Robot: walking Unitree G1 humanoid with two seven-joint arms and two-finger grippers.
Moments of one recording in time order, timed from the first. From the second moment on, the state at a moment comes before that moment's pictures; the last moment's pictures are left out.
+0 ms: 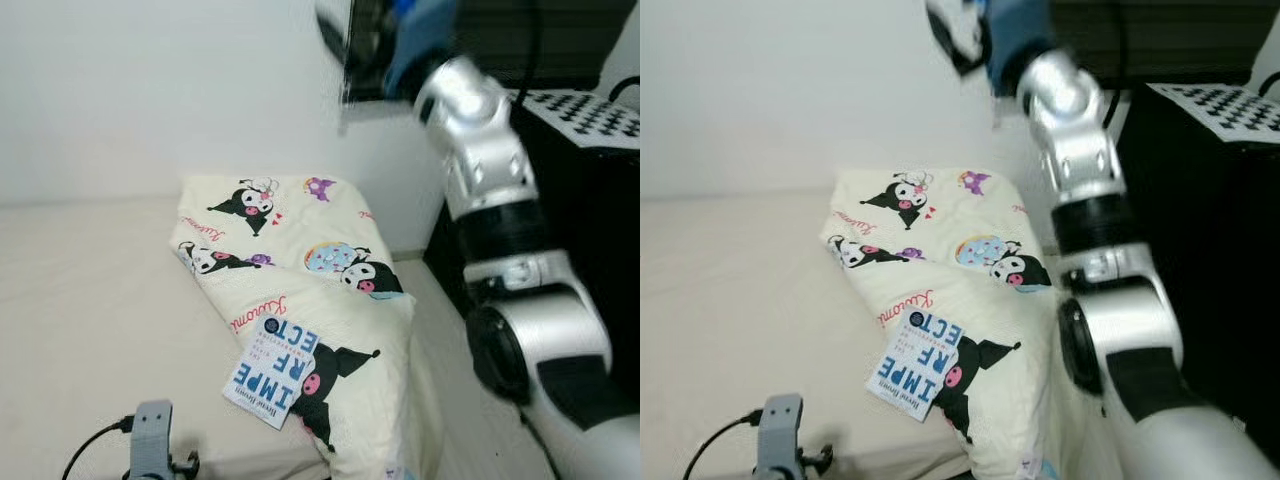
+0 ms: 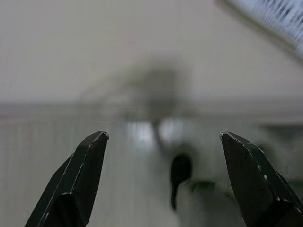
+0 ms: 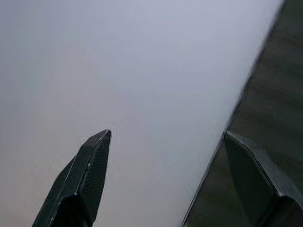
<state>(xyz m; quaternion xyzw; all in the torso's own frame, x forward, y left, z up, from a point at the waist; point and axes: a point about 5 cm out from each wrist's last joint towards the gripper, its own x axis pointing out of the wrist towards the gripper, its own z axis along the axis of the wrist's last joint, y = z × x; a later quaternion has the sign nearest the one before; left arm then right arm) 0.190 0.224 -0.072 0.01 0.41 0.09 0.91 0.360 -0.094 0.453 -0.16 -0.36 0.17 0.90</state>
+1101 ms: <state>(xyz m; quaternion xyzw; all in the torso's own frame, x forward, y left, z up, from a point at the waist) 0.201 0.223 -0.066 0.02 0.39 0.08 0.92 0.347 -0.113 0.471 -0.12 -0.37 0.08 0.92</state>
